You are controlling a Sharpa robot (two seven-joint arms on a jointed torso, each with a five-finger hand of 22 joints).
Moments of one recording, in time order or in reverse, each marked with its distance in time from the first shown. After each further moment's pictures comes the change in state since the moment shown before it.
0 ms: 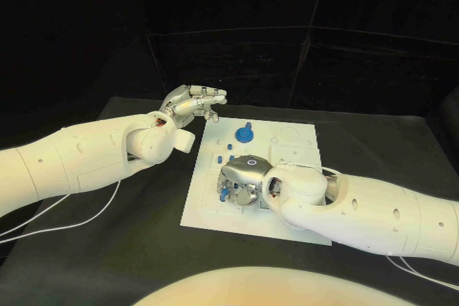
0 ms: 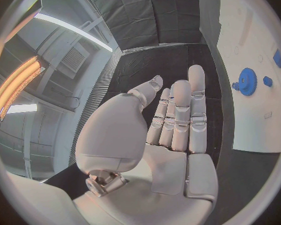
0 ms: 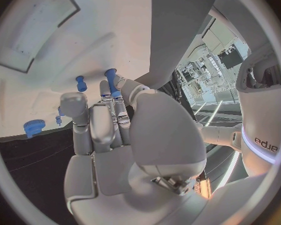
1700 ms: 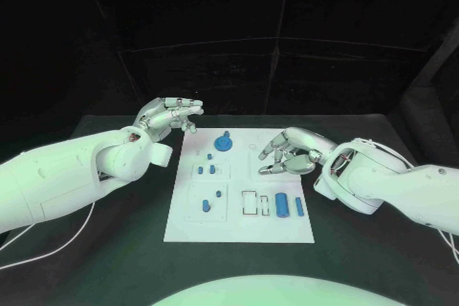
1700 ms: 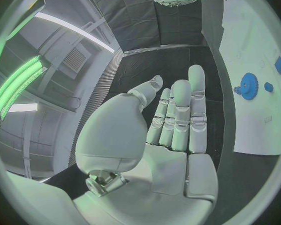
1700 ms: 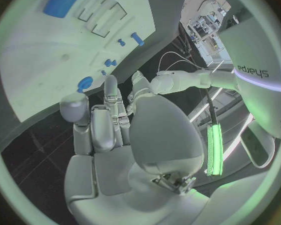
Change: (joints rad) left arm 0.001 -0.019 -0.001 0.028 0.000 0.006 -0.010; left_hand 0.000 0.000 -0.006 0.000 0.000 0.000 0.000 0.000 0.000 -0.004 0.004 0.000 -0.001 -0.004 -0.004 -0.004 -0.003 0.000 0.000 0.000 -0.004 -0.002; right arm 0.098 -0.466 0.008 0.164 0.493 -0.247 0.112; right_hand -0.056 0.046 -0.590 0.173 0.131 -0.100 -0.037 0.072 0.016 0.080 -0.048 0.513 0.238 -0.002 -0.027 0.067 0.057 -0.016 0.040 -0.036 0.033 0.062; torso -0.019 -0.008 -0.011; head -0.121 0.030
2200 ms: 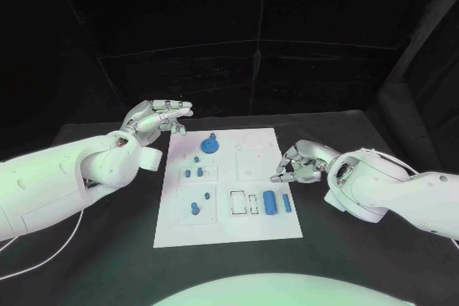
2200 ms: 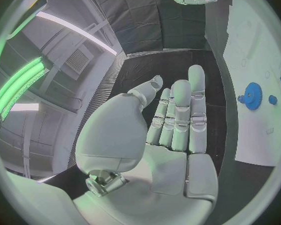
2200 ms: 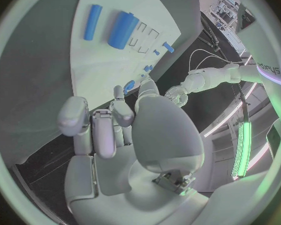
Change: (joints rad) left arm 0.000 -0.005 -0.002 0.014 0.000 -0.003 0.000; left_hand 0.000 0.000 0.000 0.000 0.000 0.000 0.000 0.000 0.000 0.000 0.000 0.004 0.000 0.000 0.000 0.000 0.000 0.000 0.000 0.000 0.000 0.000; right arm -0.068 -0.076 -0.004 0.051 -0.050 0.015 -0.284; right_hand -0.061 -0.002 -0.104 0.107 0.057 -0.035 -0.016 0.165 0.031 0.082 -0.017 0.556 0.733 0.000 -0.007 0.106 0.204 -0.016 0.048 -0.012 0.045 0.099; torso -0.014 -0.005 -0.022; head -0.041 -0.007
